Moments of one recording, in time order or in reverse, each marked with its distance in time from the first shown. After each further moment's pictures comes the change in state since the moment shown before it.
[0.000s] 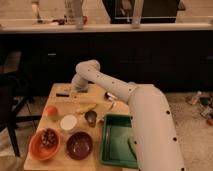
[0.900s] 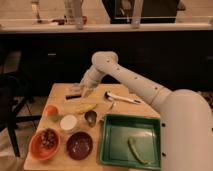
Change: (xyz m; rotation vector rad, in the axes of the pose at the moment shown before) arm 0.035 0.055 -0.105 -0.082 -0.018 -0.212
